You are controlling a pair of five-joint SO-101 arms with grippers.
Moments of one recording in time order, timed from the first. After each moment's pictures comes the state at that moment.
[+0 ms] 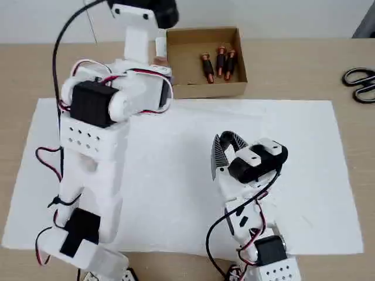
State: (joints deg) left arm 17.6 2.8 -45.7 99.4 9.1; right arm -19.7 -103.0 95.9 19.7 -6.5
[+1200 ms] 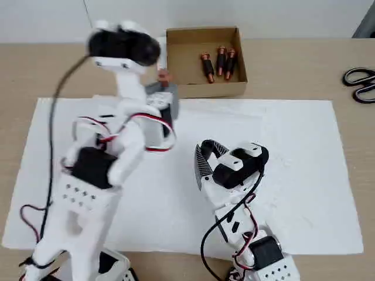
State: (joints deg) left arm 20.9 -32.8 18.2 54.9 20.5; right arm -27.3 -103.1 96.0 23.5 -6.5
